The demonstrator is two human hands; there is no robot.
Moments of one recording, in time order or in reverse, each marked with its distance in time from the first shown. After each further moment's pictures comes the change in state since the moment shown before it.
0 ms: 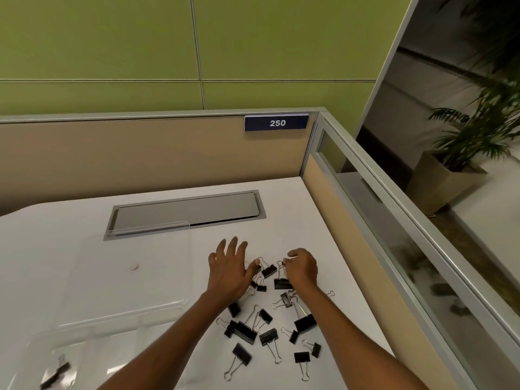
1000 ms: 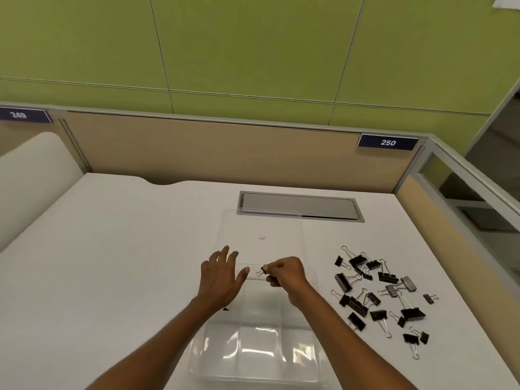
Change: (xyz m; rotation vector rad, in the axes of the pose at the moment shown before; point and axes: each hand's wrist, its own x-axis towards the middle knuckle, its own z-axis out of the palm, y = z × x) left_hand -0.208 -0.260 -0.112 0.067 0.085 -0.250; right_hand -0.259 -0.122 0.180 0.354 -0.563 -0.120
